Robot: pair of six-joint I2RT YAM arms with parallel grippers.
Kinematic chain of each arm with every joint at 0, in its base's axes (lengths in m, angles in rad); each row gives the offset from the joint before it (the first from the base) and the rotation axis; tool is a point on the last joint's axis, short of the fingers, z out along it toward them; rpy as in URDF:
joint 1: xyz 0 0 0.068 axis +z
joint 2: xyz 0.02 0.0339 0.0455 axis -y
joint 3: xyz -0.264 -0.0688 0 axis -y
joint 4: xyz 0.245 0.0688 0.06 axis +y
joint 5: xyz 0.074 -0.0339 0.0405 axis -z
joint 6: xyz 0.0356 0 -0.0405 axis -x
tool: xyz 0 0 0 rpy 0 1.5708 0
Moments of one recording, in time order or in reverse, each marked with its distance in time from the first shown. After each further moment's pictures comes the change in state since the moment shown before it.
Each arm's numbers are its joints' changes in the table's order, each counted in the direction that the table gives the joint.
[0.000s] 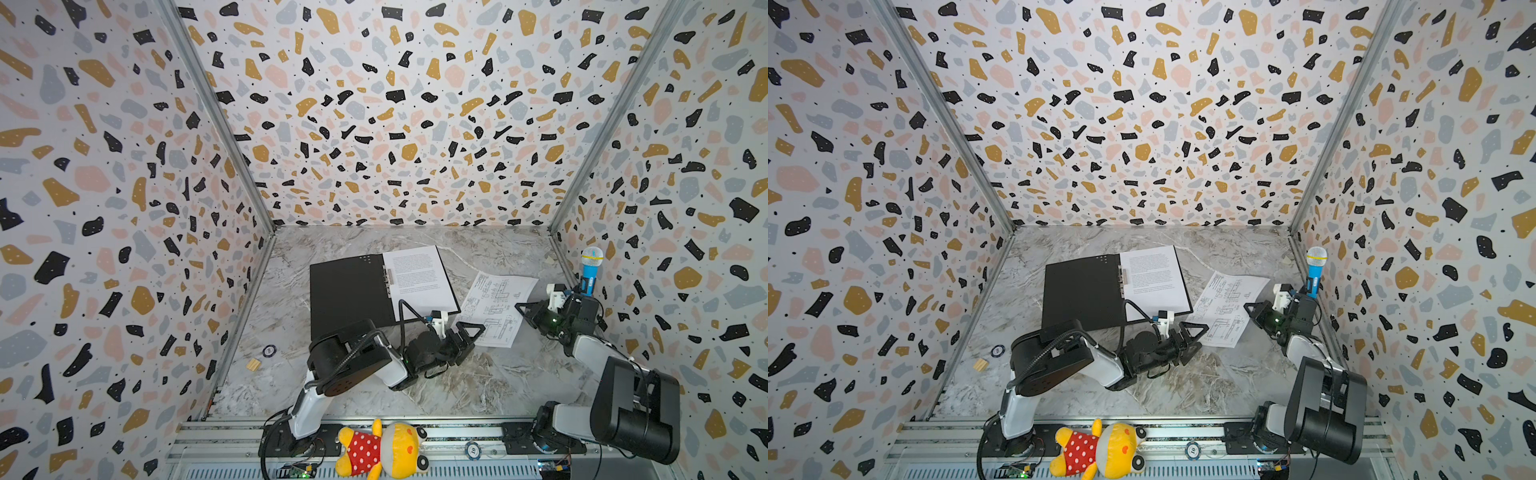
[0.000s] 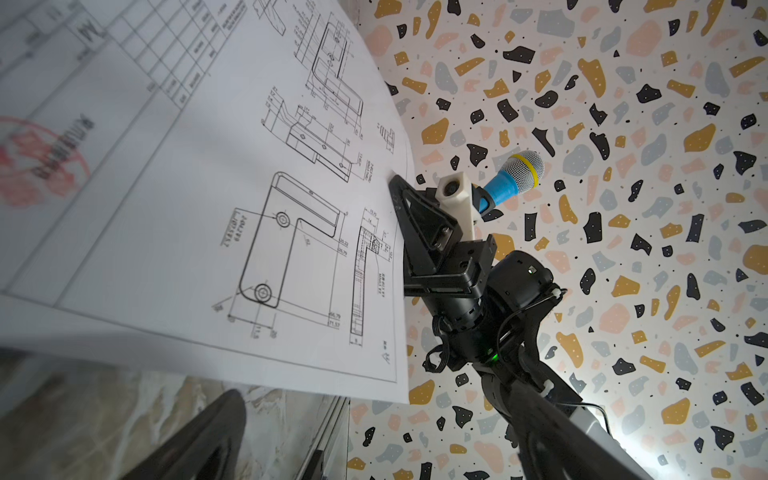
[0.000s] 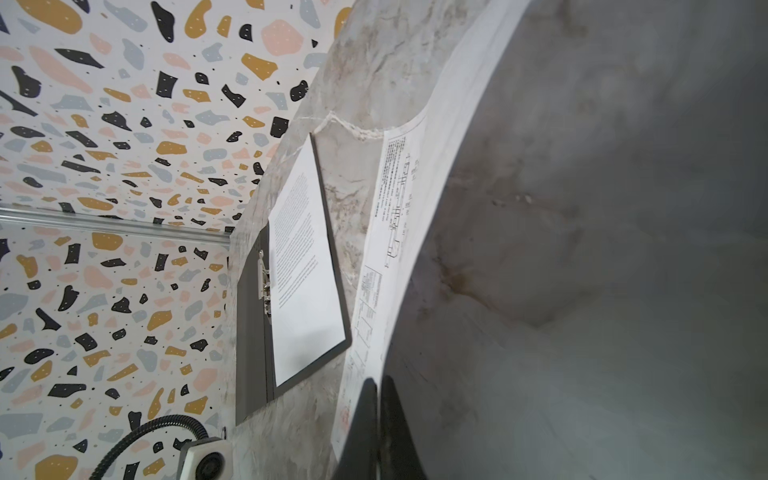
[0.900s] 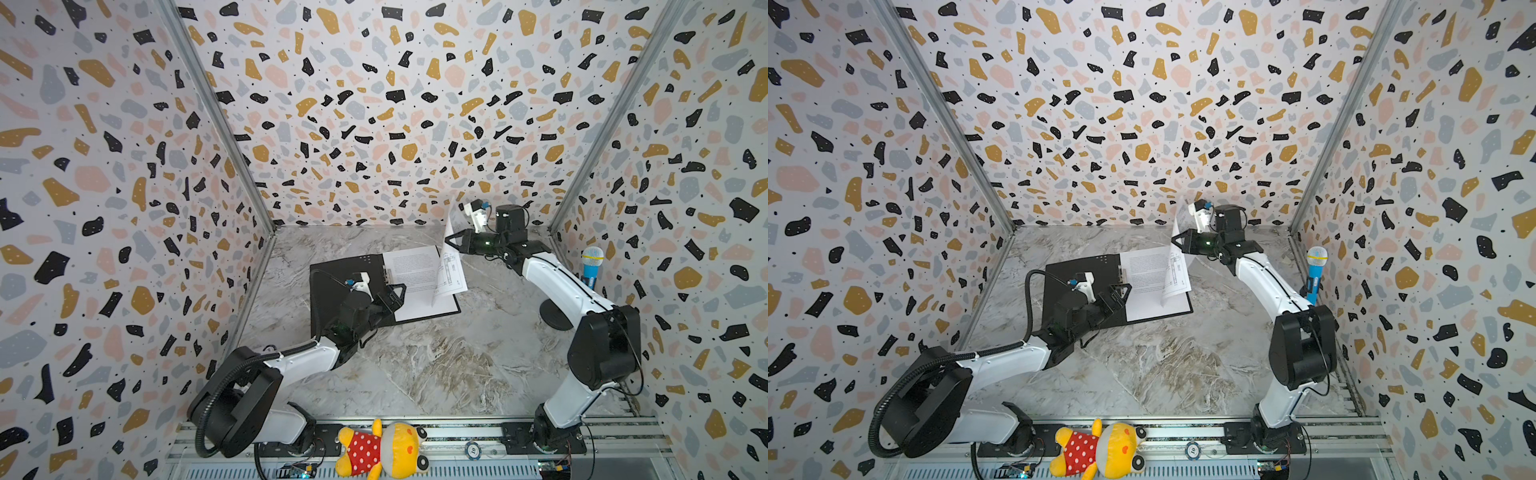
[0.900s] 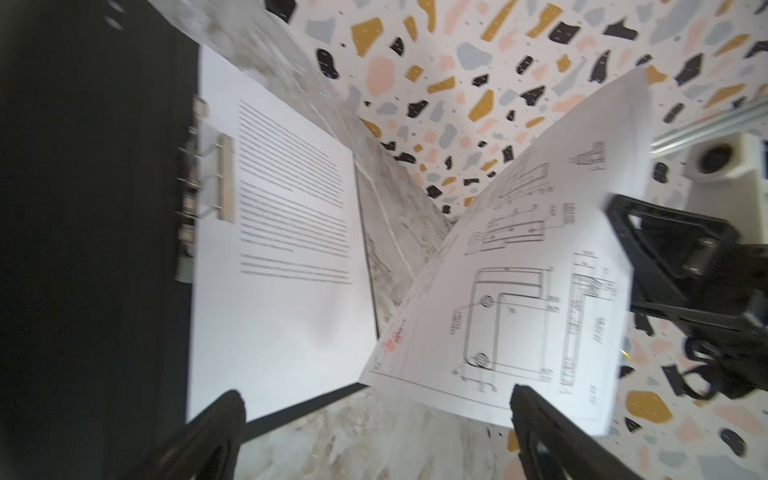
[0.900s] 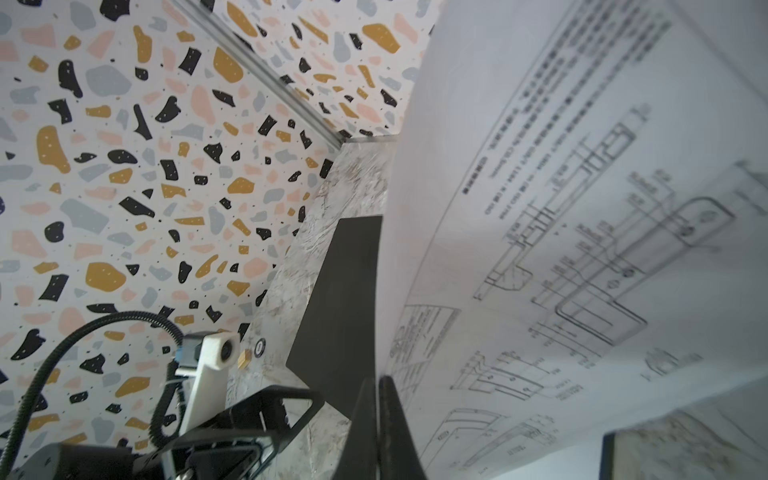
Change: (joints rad) left arm 0.541 0.624 -0.228 0.657 -0.029 -0.517; right arm 0.603 -0.454 1.002 0.362 0.075 0.141
